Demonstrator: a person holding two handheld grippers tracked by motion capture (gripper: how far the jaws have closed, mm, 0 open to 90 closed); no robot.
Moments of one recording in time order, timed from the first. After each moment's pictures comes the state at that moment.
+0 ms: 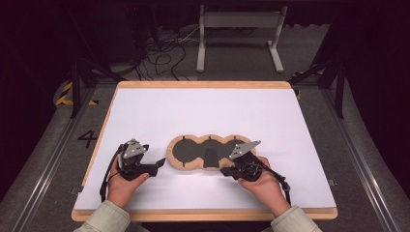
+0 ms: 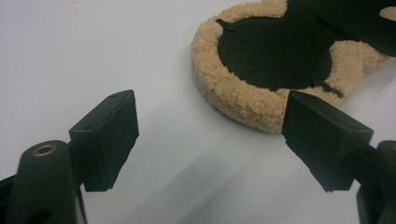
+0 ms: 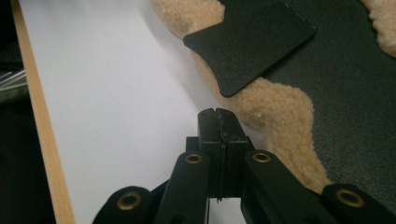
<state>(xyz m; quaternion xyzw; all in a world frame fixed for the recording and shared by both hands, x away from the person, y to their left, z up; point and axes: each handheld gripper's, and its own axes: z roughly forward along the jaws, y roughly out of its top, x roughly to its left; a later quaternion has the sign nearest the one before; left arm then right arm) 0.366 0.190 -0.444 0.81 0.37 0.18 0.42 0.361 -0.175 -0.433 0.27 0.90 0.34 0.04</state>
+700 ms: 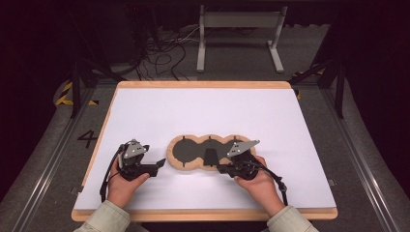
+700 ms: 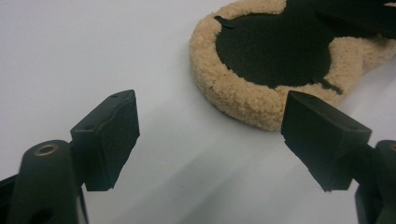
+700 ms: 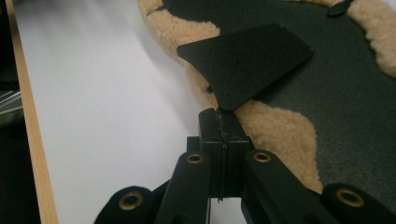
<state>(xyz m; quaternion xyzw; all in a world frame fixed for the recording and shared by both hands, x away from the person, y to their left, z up) 0.366 0.189 -0.444 0.81 0.37 0.18 0.41 0.365 -0.170 -0.434 0.28 0.88 0.38 0.05</state>
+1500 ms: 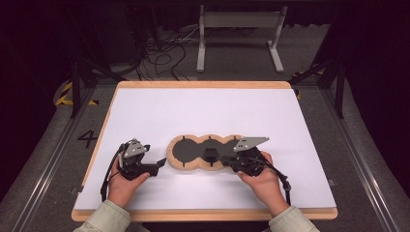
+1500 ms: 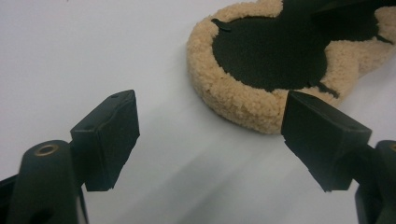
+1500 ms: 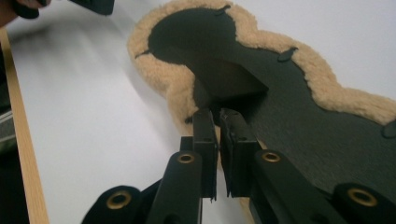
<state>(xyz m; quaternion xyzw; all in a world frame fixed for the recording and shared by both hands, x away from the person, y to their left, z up) 0.368 0.189 -0.443 0.81 0.37 0.17 0.42 0.363 -0.181 -0.413 0.29 0.86 0.40 0.10</state>
